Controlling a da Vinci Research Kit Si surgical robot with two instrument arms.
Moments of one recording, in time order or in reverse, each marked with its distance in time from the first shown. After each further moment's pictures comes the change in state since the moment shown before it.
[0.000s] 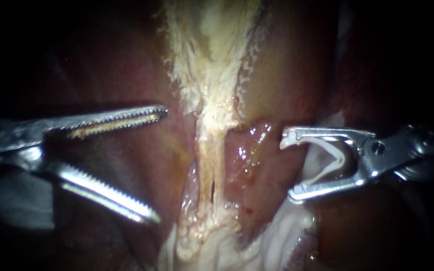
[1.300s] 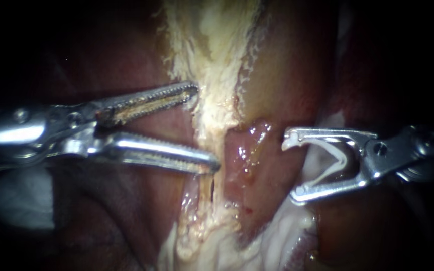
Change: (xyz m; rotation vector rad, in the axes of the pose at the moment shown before) right arm 0.000 0.000 0.000 0.002 -0.001 0.000; left arm 0.000 0.003 0.005 -0.286 0.100 -0.221
